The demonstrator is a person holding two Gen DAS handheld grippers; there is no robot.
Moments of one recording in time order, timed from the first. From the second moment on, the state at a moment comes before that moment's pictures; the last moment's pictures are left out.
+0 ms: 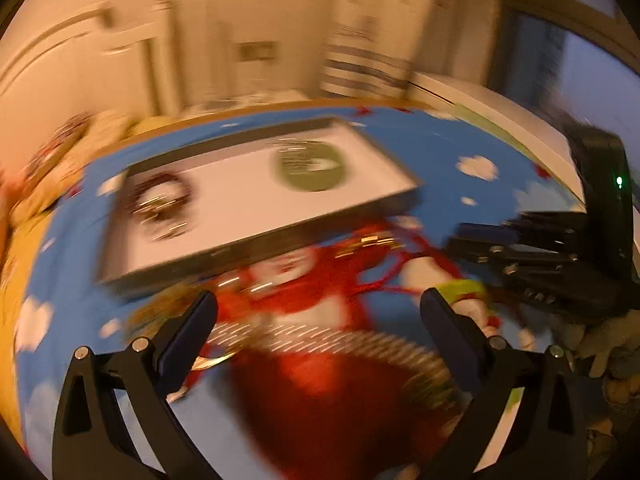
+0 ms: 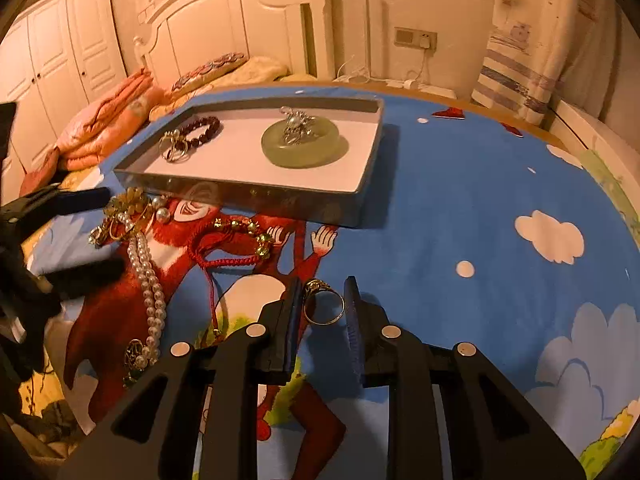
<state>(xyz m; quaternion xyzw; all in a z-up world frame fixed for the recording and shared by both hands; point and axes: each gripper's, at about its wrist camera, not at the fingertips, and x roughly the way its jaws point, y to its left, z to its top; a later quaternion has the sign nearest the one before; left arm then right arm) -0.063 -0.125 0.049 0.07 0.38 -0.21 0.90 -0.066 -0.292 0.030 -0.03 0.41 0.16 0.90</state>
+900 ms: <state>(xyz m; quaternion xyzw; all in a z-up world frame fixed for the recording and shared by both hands) -0.059 -0.148 0.057 0.10 0.37 -0.23 0.89 -0.083 -0.308 0.039 0.00 0.37 0.17 0.91</state>
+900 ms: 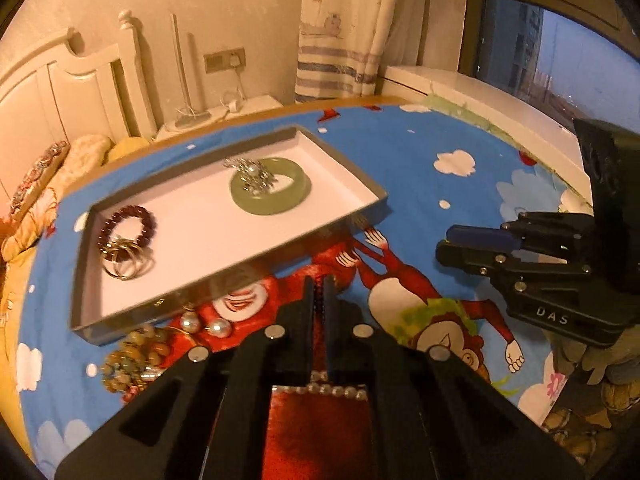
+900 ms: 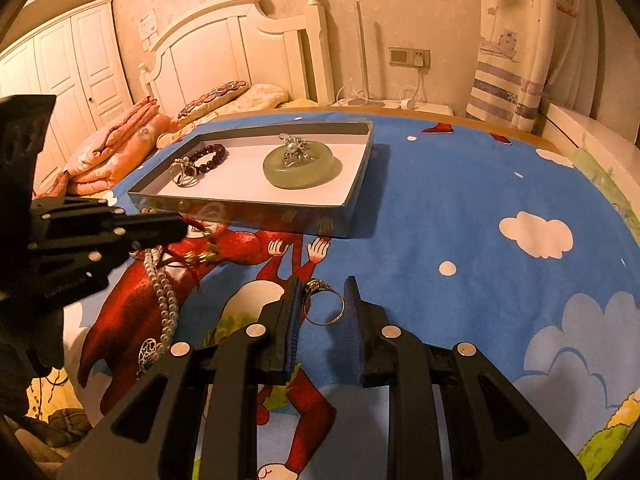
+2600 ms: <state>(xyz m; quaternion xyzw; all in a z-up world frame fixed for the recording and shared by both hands) 0.071 -0.122 0.062 0.15 0.35 -0.08 0.92 0.033 -0.245 0.036 -0.03 0.39 0.19 0.90</state>
